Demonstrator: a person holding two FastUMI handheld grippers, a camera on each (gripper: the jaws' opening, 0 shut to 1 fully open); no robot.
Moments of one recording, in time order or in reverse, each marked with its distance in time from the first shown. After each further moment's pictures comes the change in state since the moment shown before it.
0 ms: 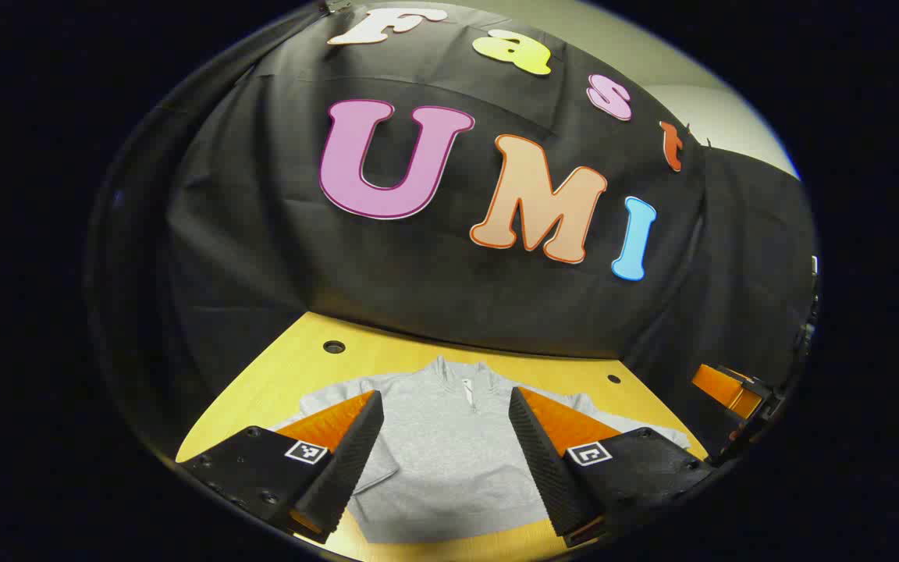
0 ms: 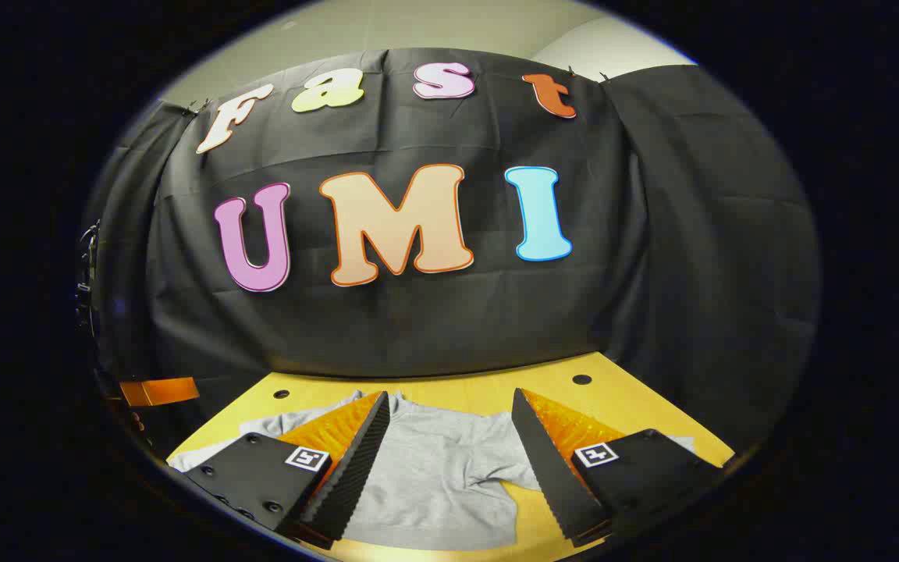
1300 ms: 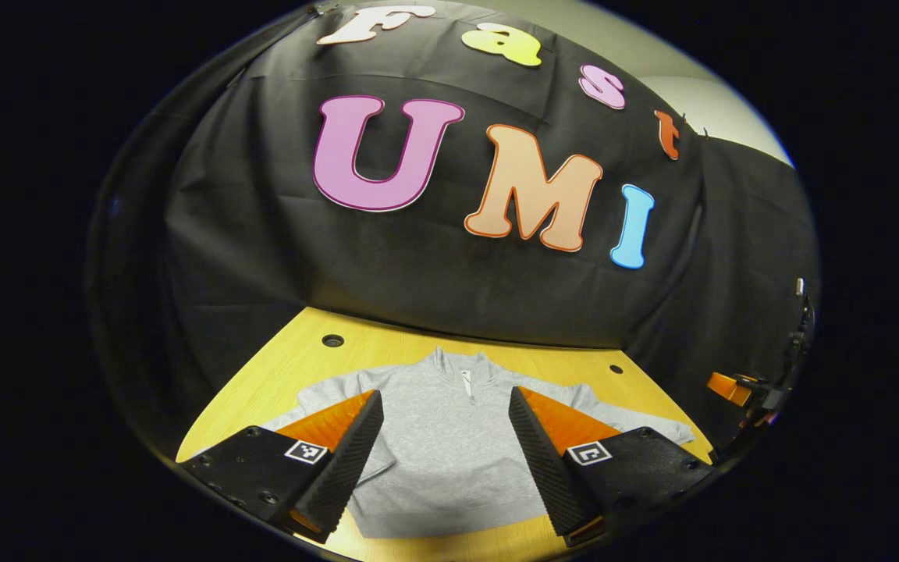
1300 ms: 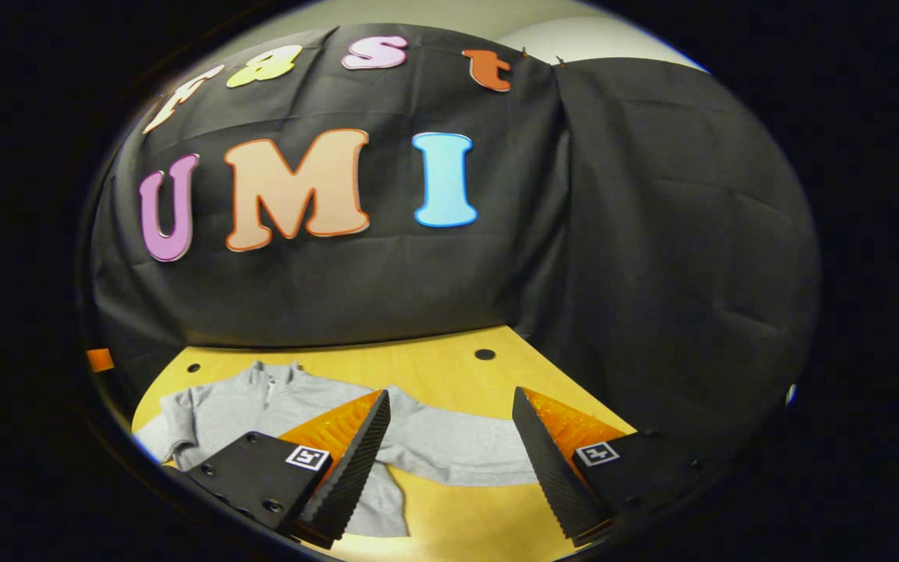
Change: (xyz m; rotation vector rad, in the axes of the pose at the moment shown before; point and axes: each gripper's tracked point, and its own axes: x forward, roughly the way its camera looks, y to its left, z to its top) left arm -0.003 -0.004 -0.010 0.013 0.029 0.031; right arm 0.007 -0.169 -0.038 -0.030 0.124 -0.304
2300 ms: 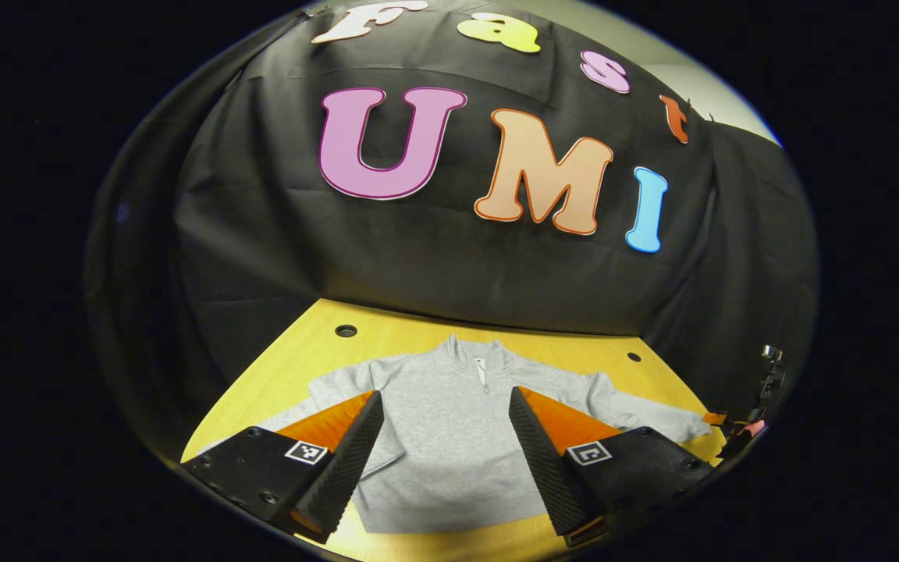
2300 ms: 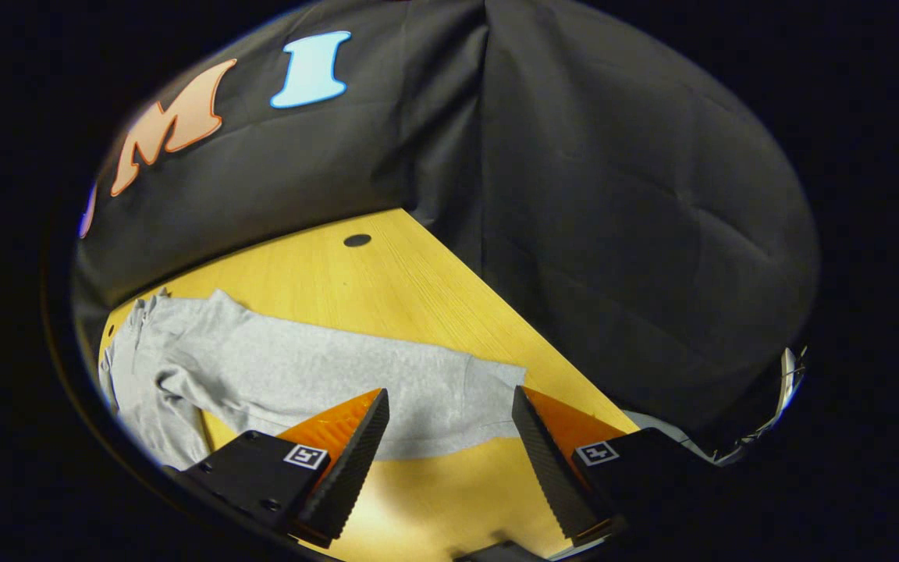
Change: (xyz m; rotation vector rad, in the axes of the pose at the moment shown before) left arm 0.005 0.003 -0.014 0.039 0.044 0.064; right arm 0.111 -0.188 -0.172 0.032 0.385 -0.185
